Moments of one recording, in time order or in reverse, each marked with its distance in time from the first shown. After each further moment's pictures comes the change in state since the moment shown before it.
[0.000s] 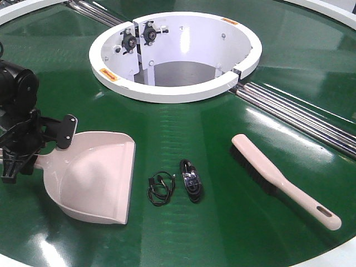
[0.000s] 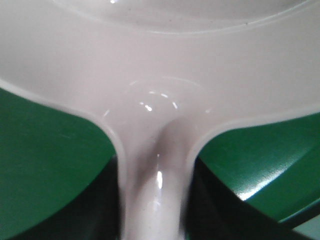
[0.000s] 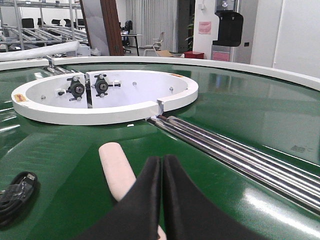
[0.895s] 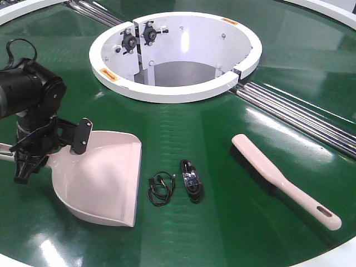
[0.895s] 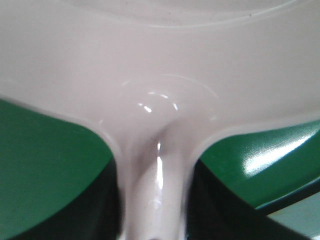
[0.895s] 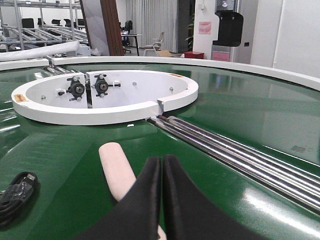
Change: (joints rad) left arm -0.142 -0.001 -0.003 0.130 0.053 -0.138; right arm 0.000 0.000 0.000 0.000 0.000 0.000
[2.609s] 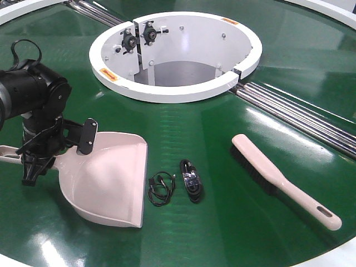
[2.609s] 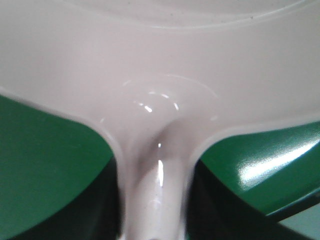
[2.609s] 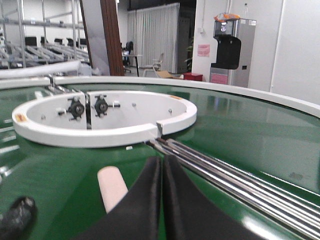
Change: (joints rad) left arm -0.014 0.000 0.000 -0.025 -0.002 -0.033; right arm 0.000 0.001 -0.036 0.011 -0.056 -0.007
